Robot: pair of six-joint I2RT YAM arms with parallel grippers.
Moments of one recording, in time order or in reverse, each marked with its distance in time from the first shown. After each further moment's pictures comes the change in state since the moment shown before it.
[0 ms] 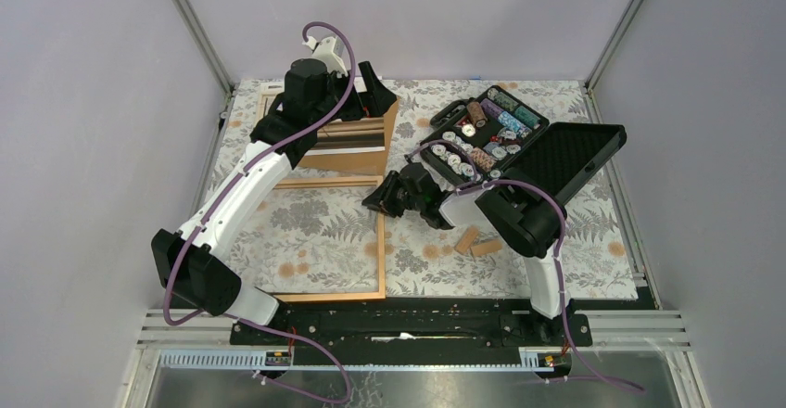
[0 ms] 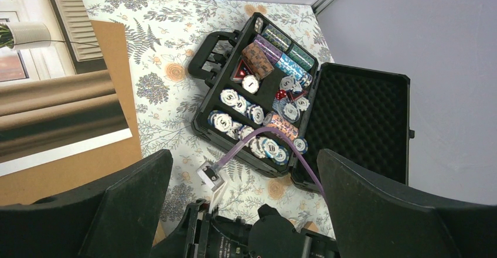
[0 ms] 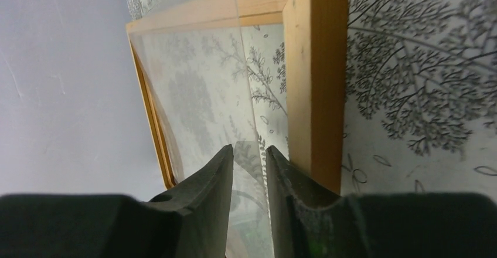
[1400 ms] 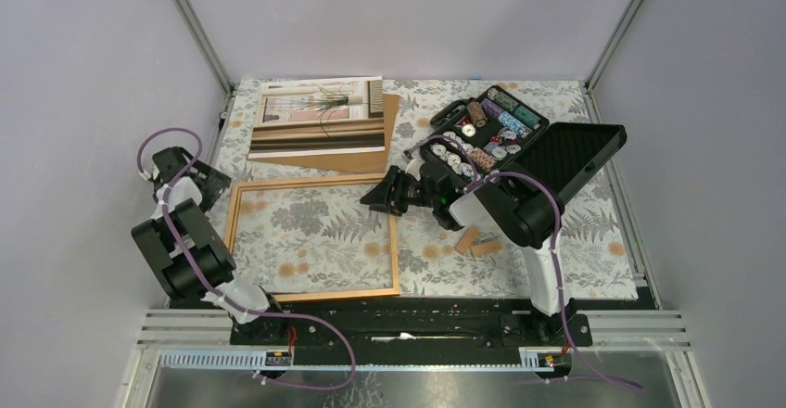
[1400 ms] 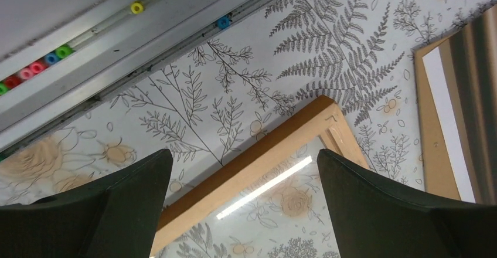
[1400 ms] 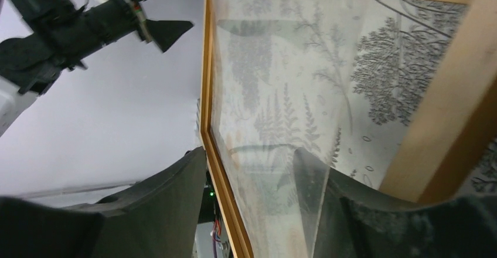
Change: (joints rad) left arm 1.024 0.087 -0.523 -0.071 -0.199 -0.016; right arm -0.087 0.066 -0.077 0.362 -0.341 -0.058
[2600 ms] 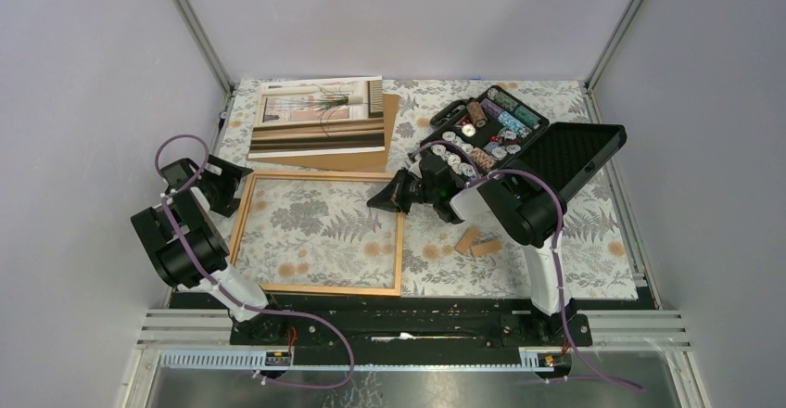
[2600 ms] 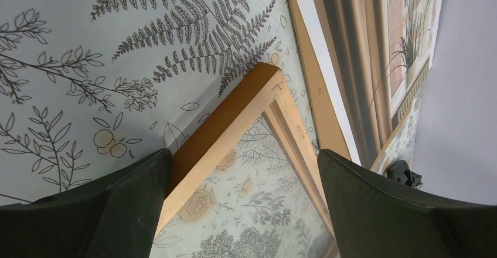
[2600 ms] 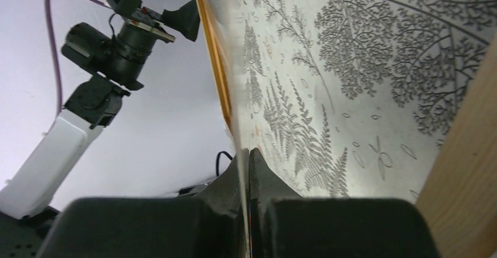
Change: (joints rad) left arm 0.023 0.124 -0.142 0.389 0.528 -0.180; right arm -0.029 -0.008 0.049 -0.171 -0.048 0.178
